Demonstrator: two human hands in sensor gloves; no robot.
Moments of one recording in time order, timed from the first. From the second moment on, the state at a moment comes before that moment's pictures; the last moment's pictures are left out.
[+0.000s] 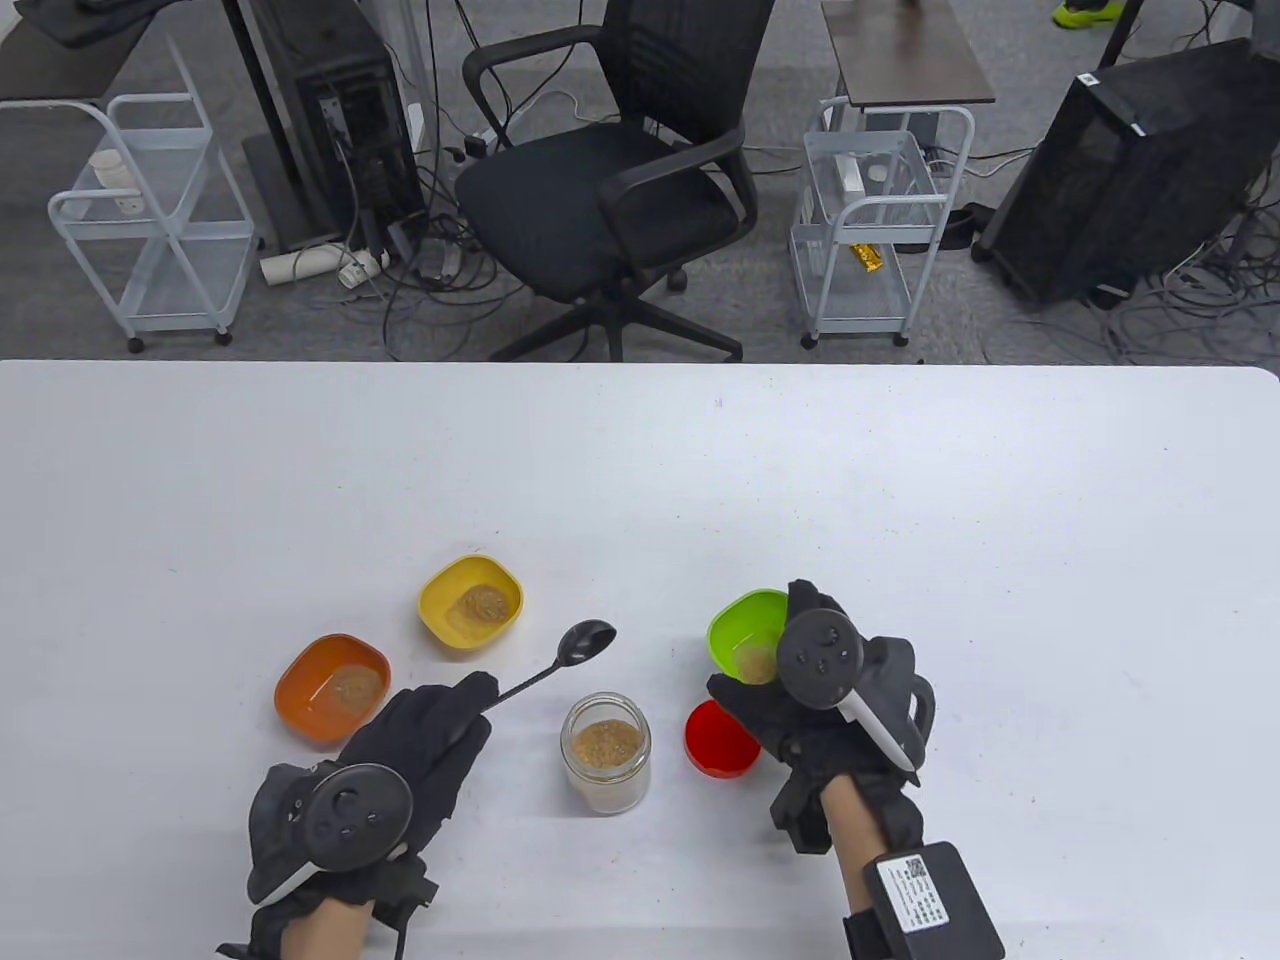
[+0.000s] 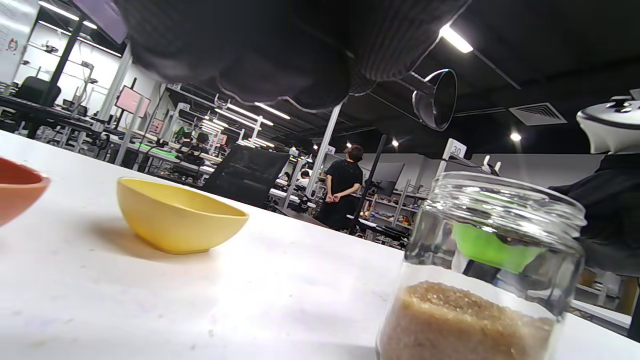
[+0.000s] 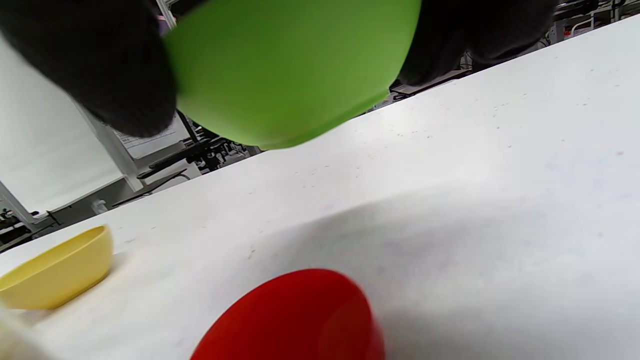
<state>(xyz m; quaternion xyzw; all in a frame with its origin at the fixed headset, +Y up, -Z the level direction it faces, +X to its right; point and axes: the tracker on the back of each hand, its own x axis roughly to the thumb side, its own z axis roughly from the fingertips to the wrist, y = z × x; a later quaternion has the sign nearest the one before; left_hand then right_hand) -0.237 -0.664 -0.224 0.11 -0.18 0.20 0.96 0.128 -0.663 -0.307 -0.01 0.03 0.98 0.20</state>
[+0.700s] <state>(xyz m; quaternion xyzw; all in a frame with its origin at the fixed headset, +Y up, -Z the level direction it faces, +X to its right) -0.241 -0.664 -0.222 0.11 -0.16 0.20 0.96 0.137 -0.706 -0.390 -0.06 0.08 0.98 0.16</state>
